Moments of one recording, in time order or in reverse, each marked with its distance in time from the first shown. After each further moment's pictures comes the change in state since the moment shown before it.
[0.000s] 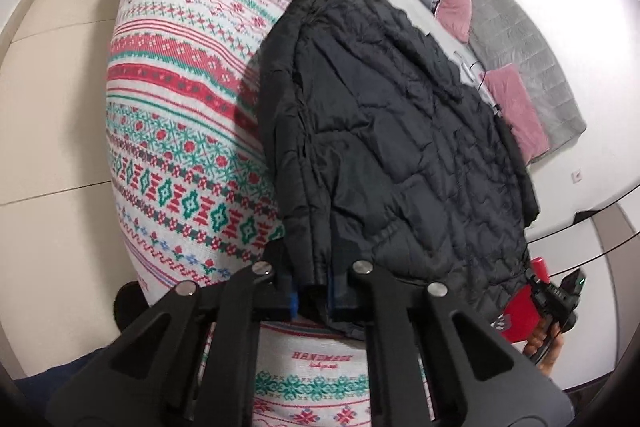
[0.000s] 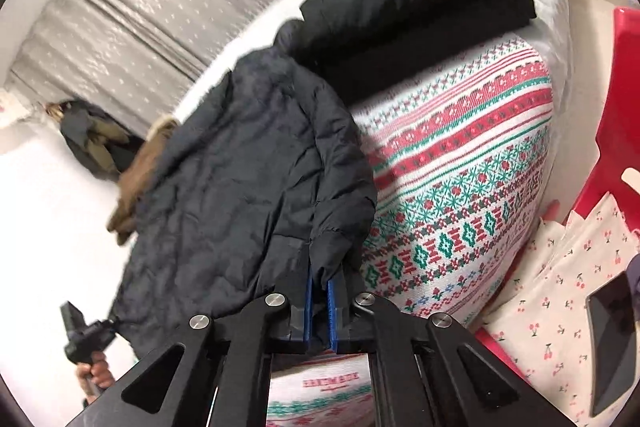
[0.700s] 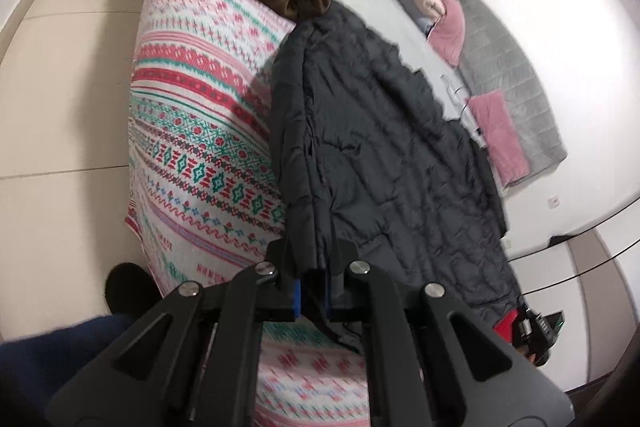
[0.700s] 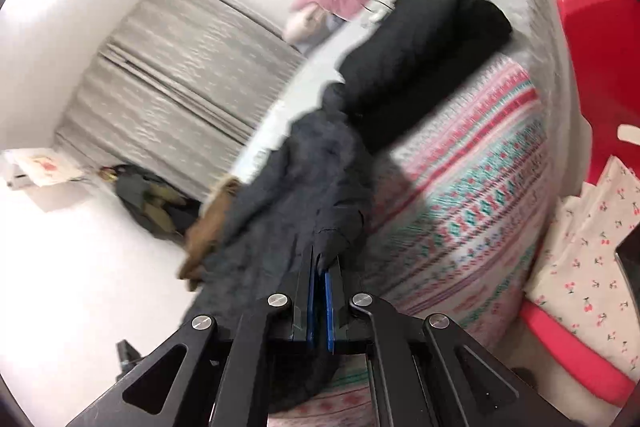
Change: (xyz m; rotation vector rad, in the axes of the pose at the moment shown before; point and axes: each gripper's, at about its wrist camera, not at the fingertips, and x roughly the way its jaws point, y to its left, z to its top) left arm -0.064 0.005 -0.002 -0.095 -0.043 -0.077; right arm -0.079 0.004 -0.032 0.105 -0.213 0.228
